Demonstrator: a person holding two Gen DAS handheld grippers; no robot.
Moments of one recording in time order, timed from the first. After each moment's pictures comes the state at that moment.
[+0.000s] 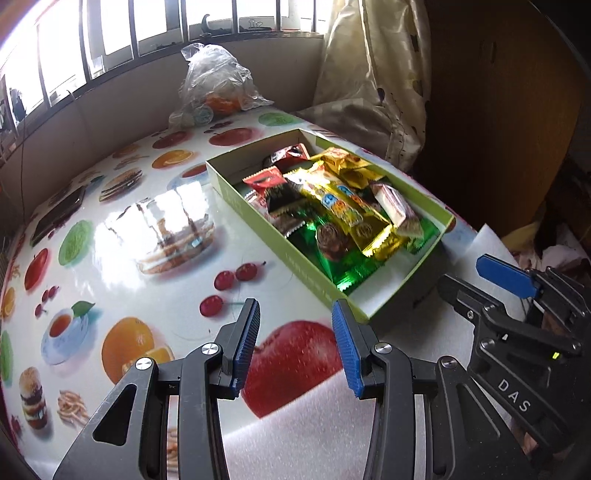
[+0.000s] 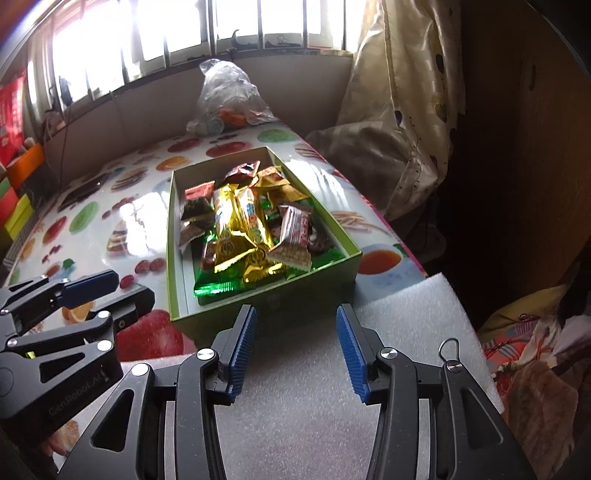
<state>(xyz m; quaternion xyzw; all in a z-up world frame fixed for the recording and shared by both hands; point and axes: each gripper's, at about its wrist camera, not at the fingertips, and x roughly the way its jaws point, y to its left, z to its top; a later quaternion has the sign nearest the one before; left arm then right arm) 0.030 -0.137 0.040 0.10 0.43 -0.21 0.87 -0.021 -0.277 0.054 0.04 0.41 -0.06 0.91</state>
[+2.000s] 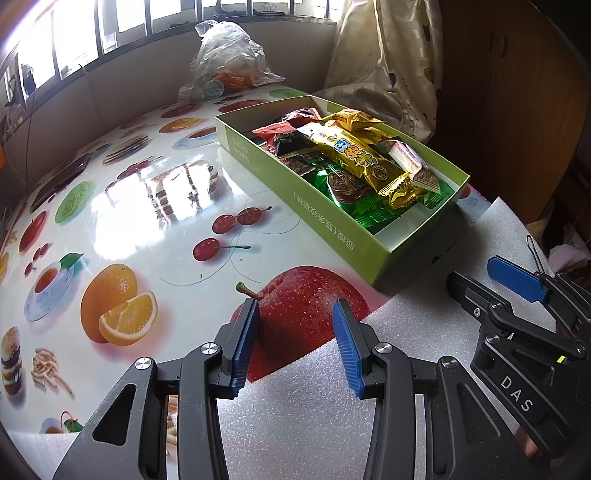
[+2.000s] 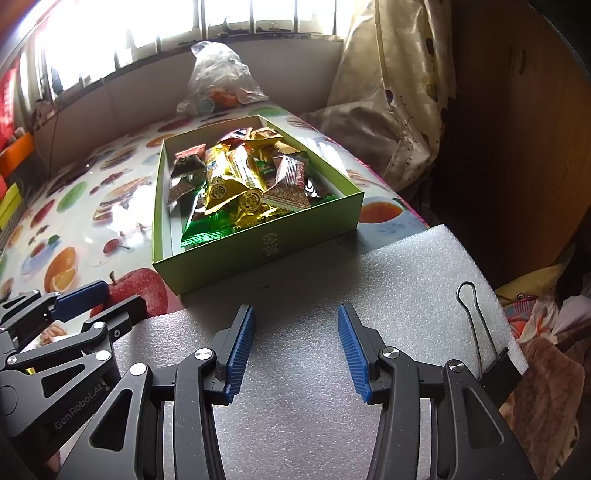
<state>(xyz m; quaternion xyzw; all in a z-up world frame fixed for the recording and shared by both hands) 0.014 -0.126 0.004 0.09 0.44 -0.19 0.87 -0.036 -0.268 0.022 0.04 0.43 -0.08 0.90</state>
